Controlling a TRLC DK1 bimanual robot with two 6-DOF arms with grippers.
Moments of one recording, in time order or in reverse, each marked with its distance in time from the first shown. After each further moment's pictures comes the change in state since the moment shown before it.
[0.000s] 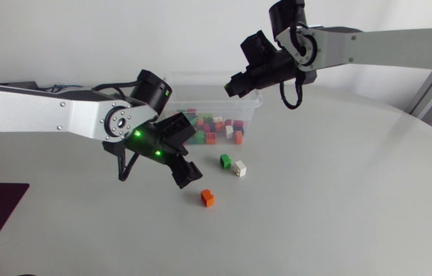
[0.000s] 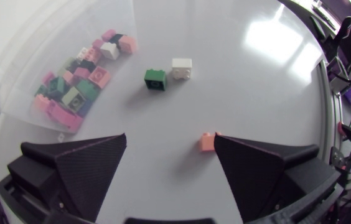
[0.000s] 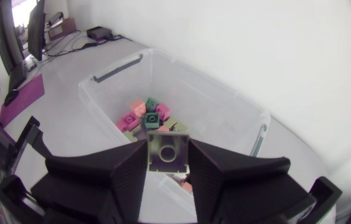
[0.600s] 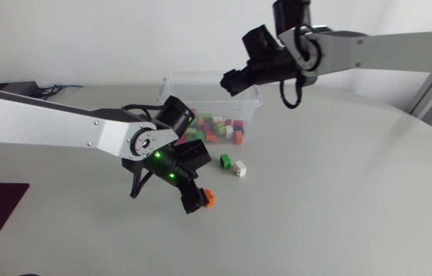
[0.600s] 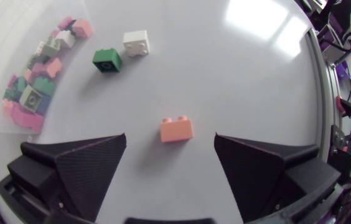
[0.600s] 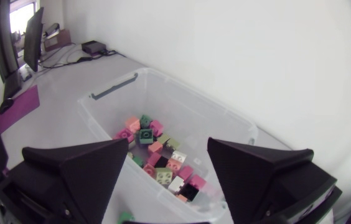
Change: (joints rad) left arm -0.093 0.080 -0.020 -0.042 -0.017 0.039; right arm 0.001 -0.077 -0.096 0.142 0.037 0.025
